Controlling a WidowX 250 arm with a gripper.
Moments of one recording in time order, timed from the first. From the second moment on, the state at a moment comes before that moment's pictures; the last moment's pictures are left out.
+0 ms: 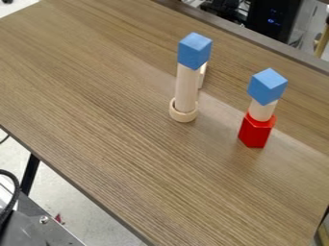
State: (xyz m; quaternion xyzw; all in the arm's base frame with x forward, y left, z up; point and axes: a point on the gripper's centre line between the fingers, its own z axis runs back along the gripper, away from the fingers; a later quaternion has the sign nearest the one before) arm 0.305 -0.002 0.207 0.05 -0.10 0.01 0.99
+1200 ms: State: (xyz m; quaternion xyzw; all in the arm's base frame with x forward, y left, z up) arm 0.337 -0.056 0.164 0.05 -0.09 -0.19 0.98
